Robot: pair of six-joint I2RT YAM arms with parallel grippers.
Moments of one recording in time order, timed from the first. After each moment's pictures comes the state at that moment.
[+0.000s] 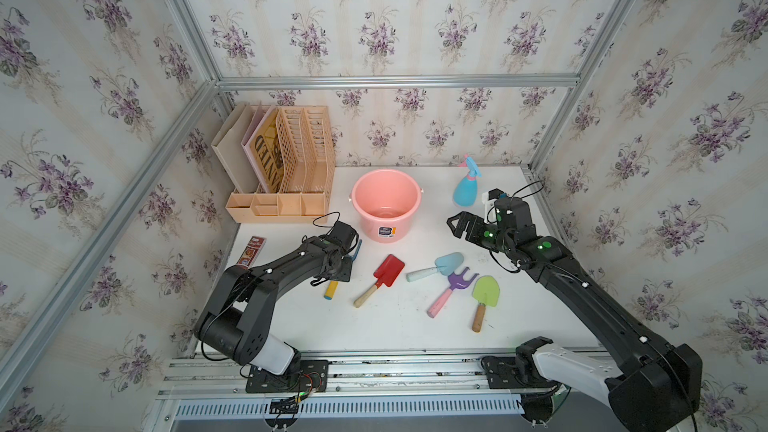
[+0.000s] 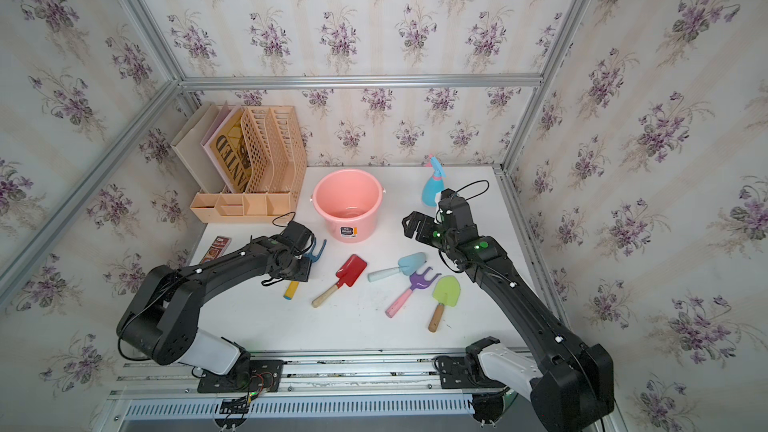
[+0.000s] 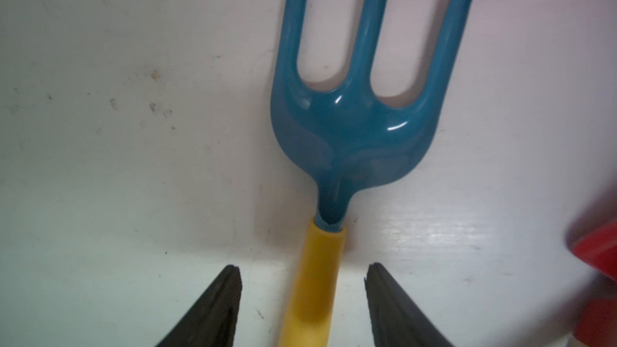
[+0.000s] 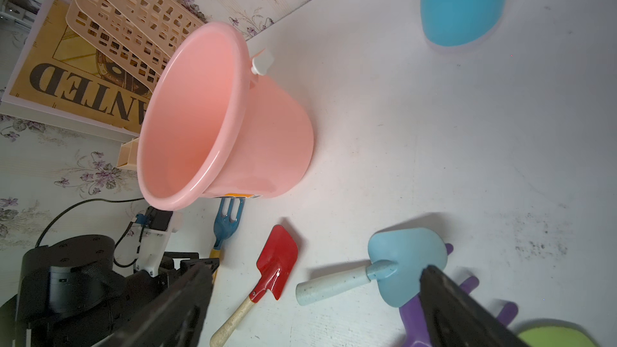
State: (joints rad) left arm -0.43 1.54 0.83 -0.63 -0.19 -0.32; right arm 0.39 1.12 0.93 -0.48 -0.15 0.65
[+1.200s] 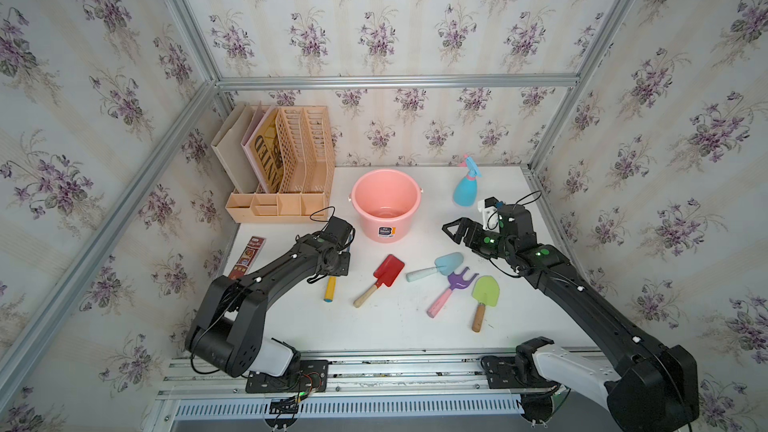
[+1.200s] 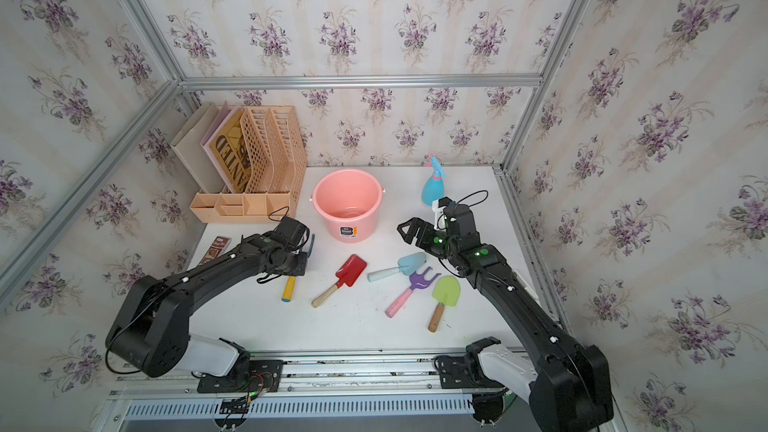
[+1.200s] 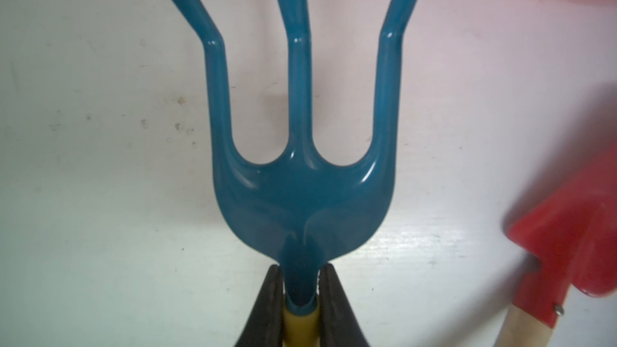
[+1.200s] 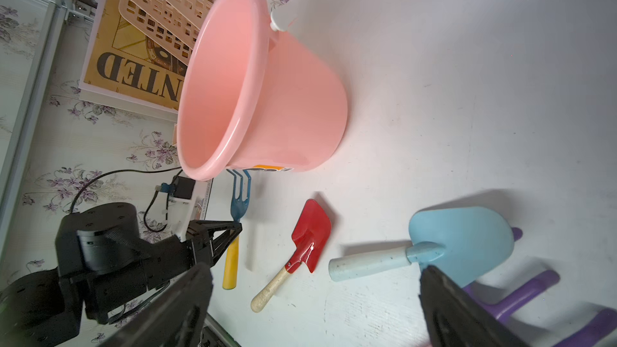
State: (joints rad) left arm -0.41 1.42 0.86 -0.68 -0.17 -0.31; right arm 0.35 1.10 0.81 -0.35 -0.38 0.72
